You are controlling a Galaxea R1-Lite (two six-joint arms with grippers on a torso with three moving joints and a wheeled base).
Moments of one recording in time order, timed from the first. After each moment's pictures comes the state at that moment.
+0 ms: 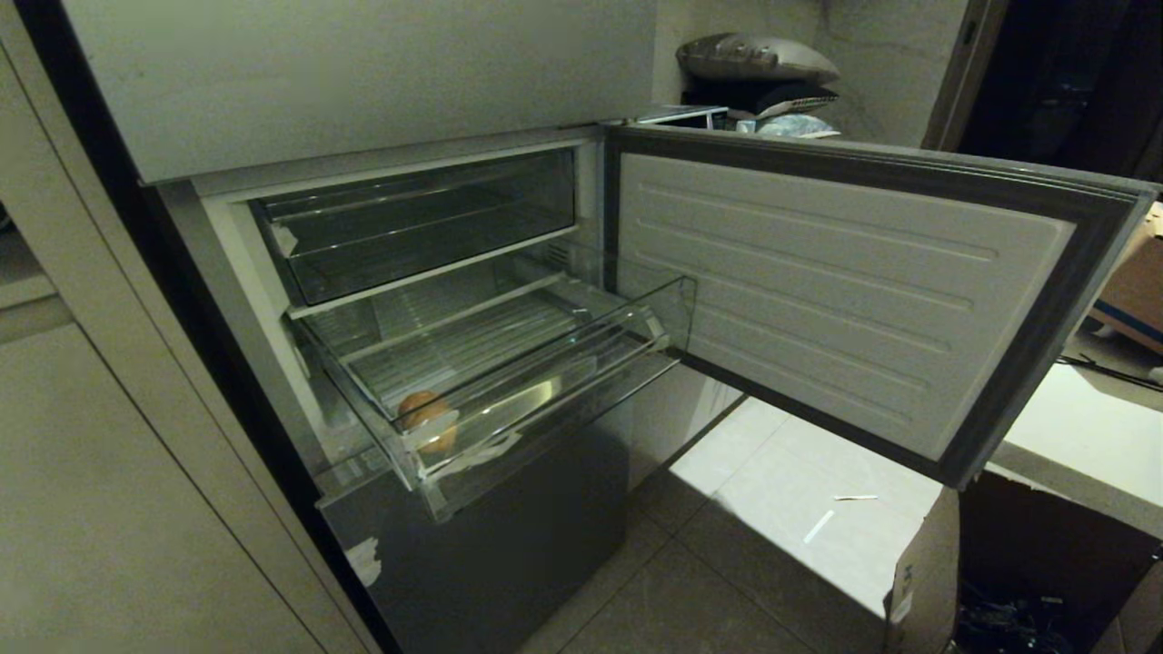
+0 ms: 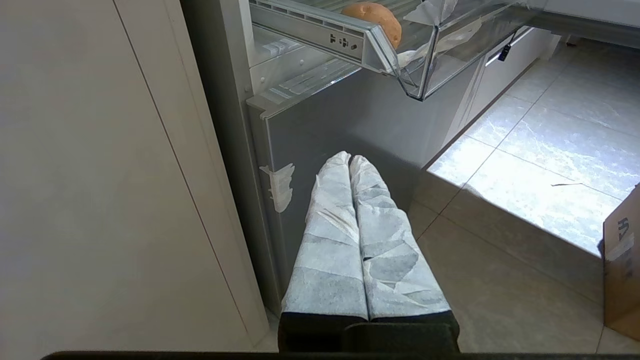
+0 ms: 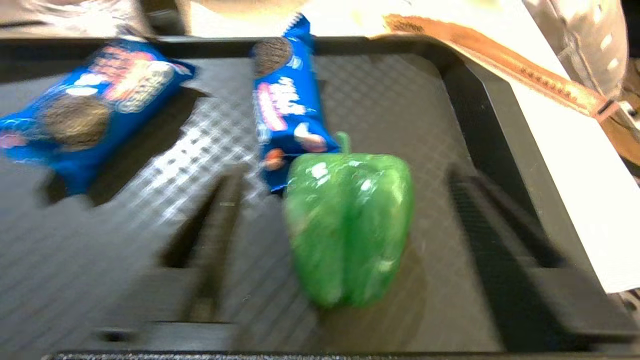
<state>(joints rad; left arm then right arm) 0.00 0.00 0.00 0.00 0.00 0.00 -1.26 1.93 -1.13 -0.43 0.17 -0.17</state>
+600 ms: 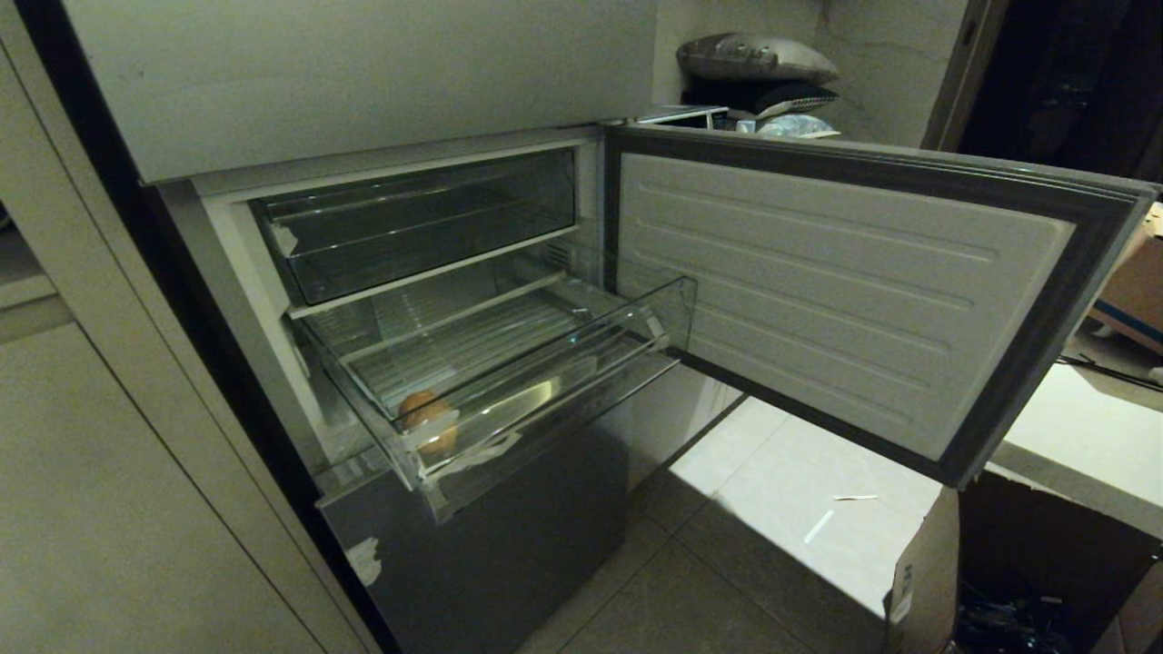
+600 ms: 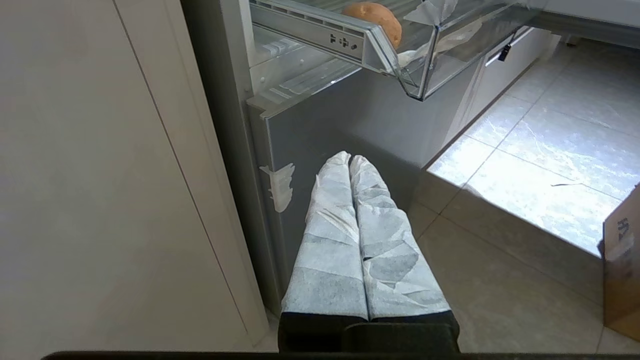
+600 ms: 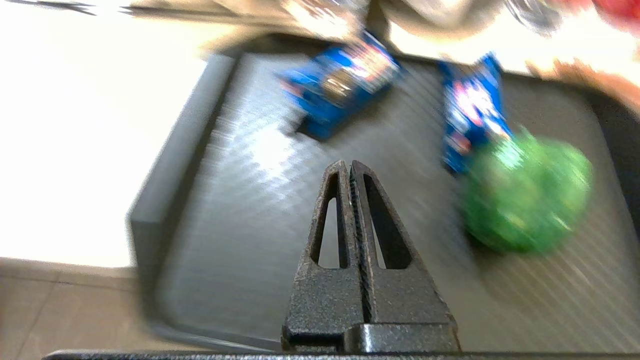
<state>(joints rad) 0.00 0.00 0.00 0.00 0.00 0.00 -1.12 1.63 -0.76 -0.59 0.36 -0.17</state>
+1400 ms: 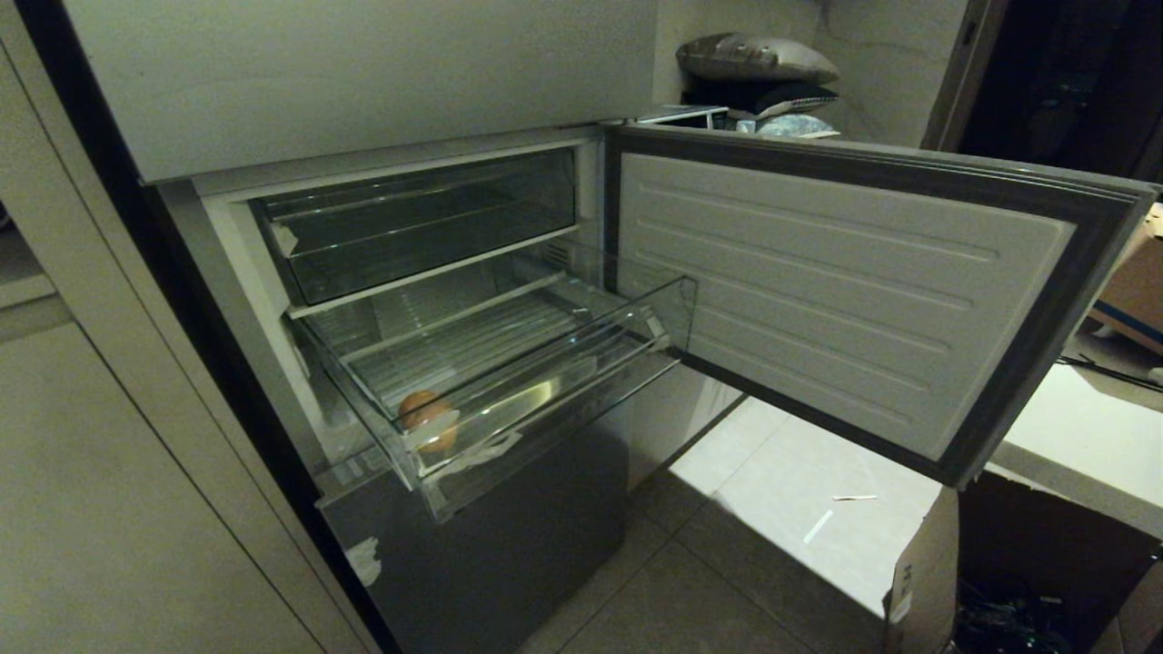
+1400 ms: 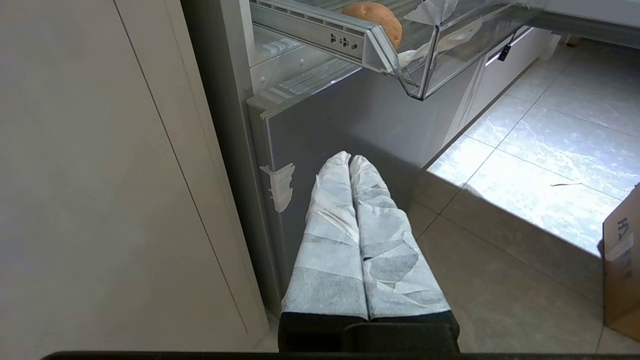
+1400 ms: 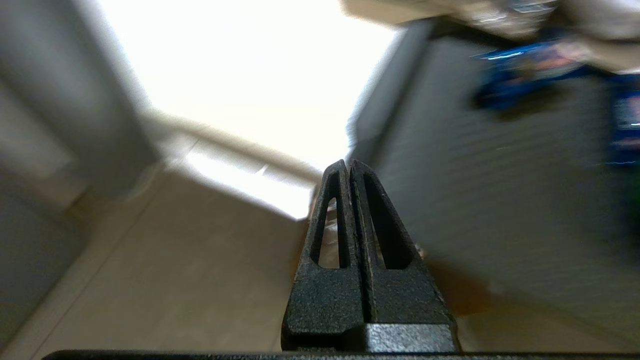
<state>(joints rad) 0.00 0.00 0.00 0.00 0.00 0.00 -0.85 1.29 -0.39 -0.61 0.37 -0.19</state>
